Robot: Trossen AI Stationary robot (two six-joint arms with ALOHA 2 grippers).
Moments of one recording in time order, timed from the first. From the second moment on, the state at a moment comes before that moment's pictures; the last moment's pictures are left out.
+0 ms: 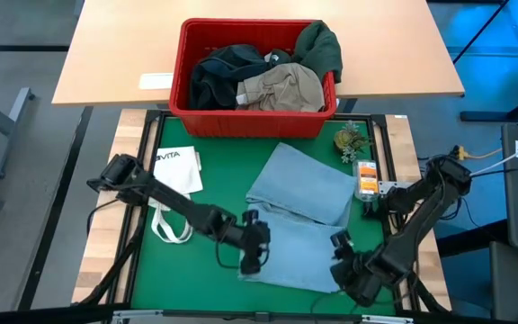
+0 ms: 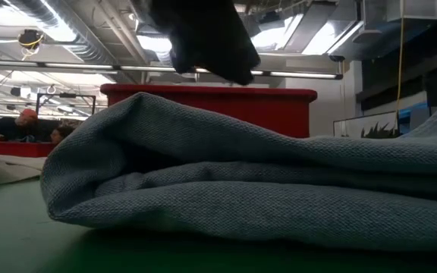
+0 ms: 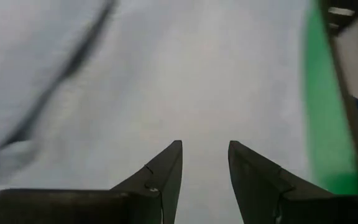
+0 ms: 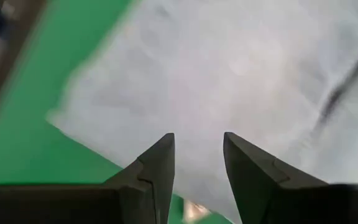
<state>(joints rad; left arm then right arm) -0.38 1.87 1.33 -0.31 -0.22 -0.43 0.62 1.57 1.22 -1.03 0.30 0.36</state>
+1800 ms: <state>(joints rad) -0.37 1.84 1.24 -0.37 -0.07 -0.38 0.63 1.54 1.10 -0.71 0.13 0.41</state>
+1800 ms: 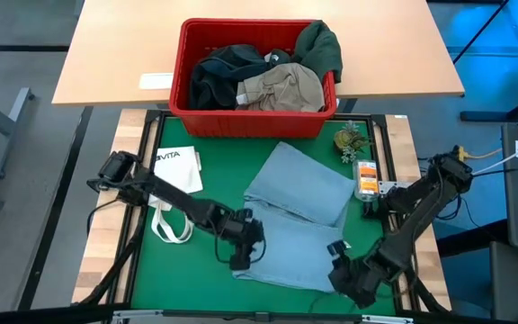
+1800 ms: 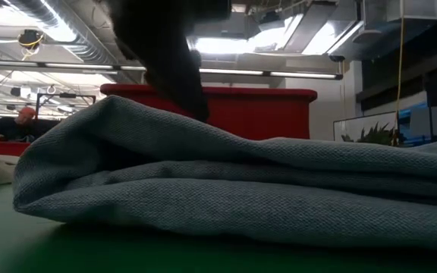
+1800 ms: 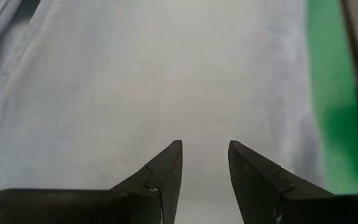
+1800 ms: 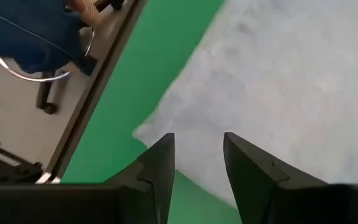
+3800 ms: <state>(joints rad) -0.55 1.98 1.25 -0.34 -0.20 -0.57 0.68 1.75 1.10 -0.57 0.05 0.46</state>
